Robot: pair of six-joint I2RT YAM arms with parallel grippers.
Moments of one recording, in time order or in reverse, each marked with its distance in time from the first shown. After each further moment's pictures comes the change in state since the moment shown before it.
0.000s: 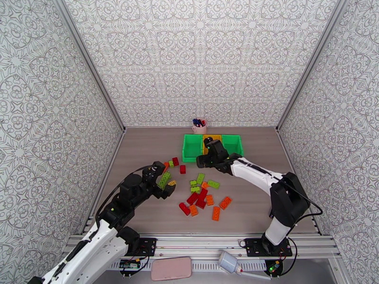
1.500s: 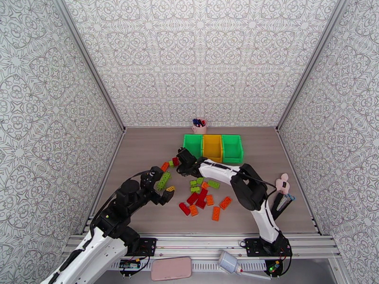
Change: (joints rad) left arm -0.060 -0.067 -0.045 -0.013 -0.012 -0.056; right arm 0.163 0.296 0.264 -0.050 0.101 0.002
